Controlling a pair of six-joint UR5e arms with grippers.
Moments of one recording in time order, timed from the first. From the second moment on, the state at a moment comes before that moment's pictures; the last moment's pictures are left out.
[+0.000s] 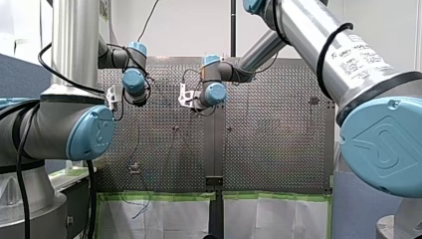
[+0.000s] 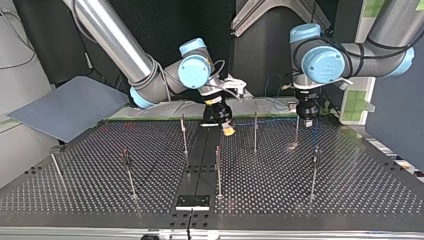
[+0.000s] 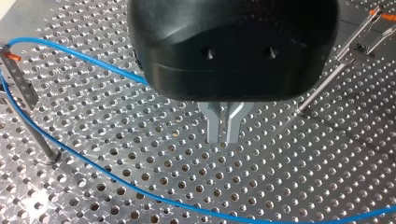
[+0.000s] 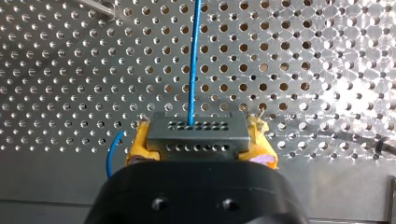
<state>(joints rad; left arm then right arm) -0.01 -1.62 -1.95 -2.91 -1.80 -1.74 2.41 -0.90 1.20 -0.18 1.63 1.66</state>
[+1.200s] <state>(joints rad) 0.00 -1.61 -1.95 -2.90 -1.80 -1.73 2.42 -0.87 1.18 -0.13 1.63 1.65</state>
